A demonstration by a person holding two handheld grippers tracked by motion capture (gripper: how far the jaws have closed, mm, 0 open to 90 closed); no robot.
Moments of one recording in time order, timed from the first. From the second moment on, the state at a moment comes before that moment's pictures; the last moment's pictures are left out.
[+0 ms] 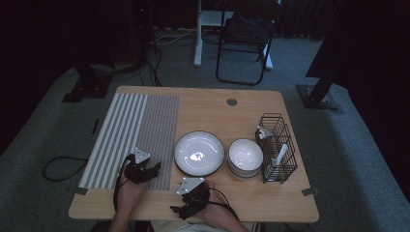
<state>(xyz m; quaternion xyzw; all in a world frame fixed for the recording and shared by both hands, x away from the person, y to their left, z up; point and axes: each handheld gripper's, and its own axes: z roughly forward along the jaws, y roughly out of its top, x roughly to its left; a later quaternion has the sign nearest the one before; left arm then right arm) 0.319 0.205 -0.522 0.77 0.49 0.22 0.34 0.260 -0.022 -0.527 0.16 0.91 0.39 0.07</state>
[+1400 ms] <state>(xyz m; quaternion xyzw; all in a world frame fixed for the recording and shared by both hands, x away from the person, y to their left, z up) 0.319 0.205 -0.522 0.77 0.49 0.22 0.34 0.252 -0.047 -0.481 0.18 0.88 0.41 0.16</state>
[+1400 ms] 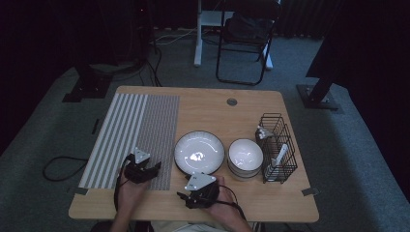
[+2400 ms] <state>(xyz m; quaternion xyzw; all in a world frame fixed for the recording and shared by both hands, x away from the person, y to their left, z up) 0.322 0.208 -0.504 0.77 0.49 0.22 0.35 0.266 -0.104 -0.467 0.27 0.84 0.40 0.24</state>
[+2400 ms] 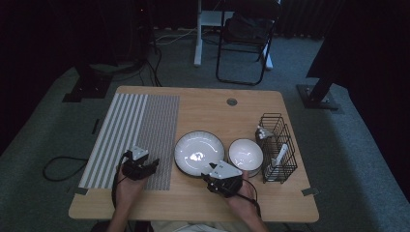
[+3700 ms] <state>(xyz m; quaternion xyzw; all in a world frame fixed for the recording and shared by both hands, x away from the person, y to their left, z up) 0.425 0.123 -0.473 0.82 0.41 0.18 0.36 0.268 -0.124 -0.498 0.32 0.82 0.39 0.25</state>
